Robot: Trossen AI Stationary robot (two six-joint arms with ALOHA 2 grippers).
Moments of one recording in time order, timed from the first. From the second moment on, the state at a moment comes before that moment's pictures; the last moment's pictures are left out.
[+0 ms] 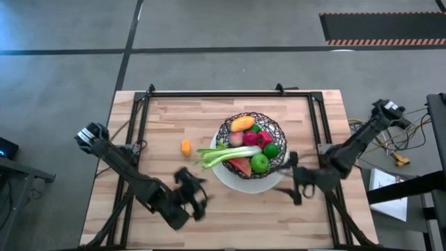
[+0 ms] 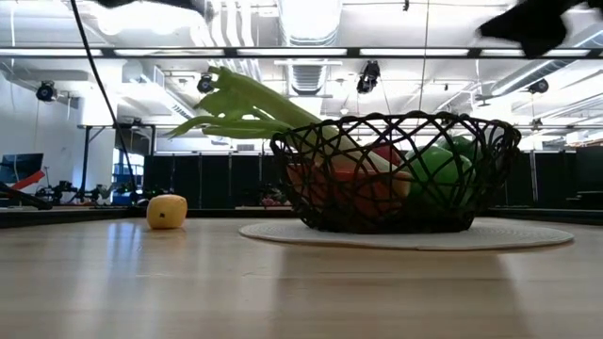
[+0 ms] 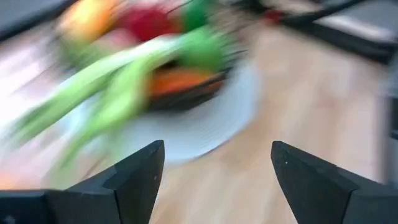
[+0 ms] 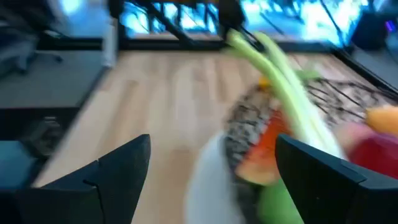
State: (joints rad) left arm -0.69 1.57 1.25 -0.61 -0.85 -0.99; right arm 0.78 1.01 0.51 0.07 0.72 0.29
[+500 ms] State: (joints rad) left arm -0.55 1.54 0.90 -1.16 -0.83 -2.11; right arm 1.06 1.26 0.48 0.31 1.05 0.27
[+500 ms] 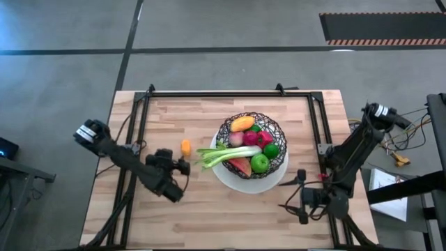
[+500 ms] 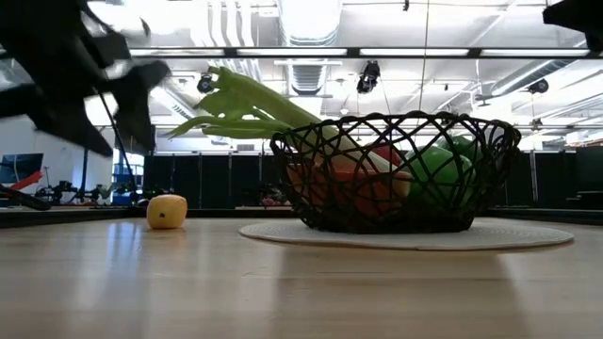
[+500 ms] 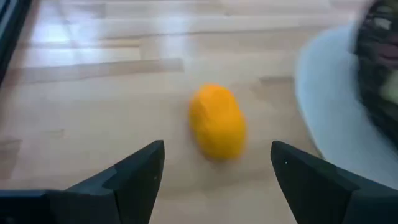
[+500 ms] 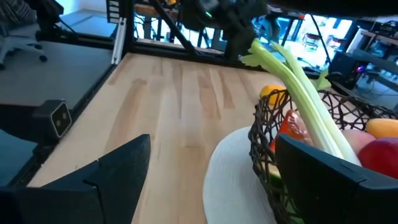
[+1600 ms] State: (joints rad) left arm -0.20 1.57 0.74 -0.70 -0.57 -1.43; right arm 1.06 1.30 0.53 0.29 1.05 0.29
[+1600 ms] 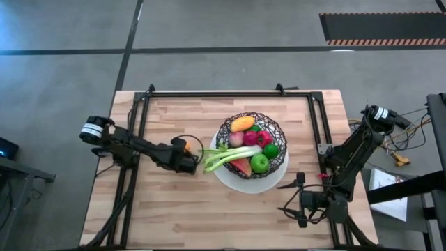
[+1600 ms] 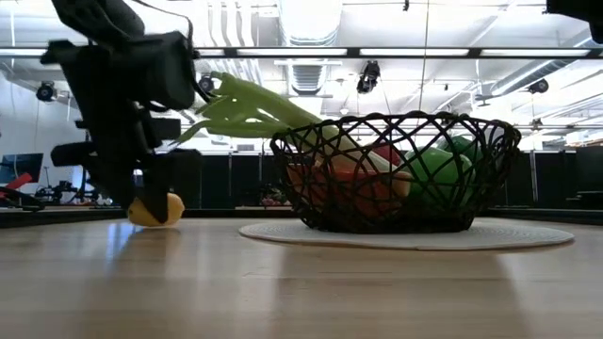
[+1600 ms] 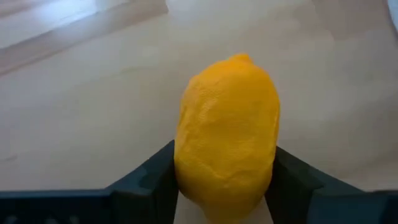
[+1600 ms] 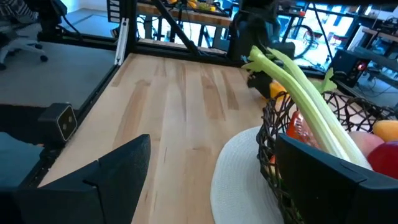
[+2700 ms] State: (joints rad) left arm -0.61 1.96 1.07 0.58 -0.48 -0.52; right arm 0.97 1.73 0.91 0.35 0.83 -0.55
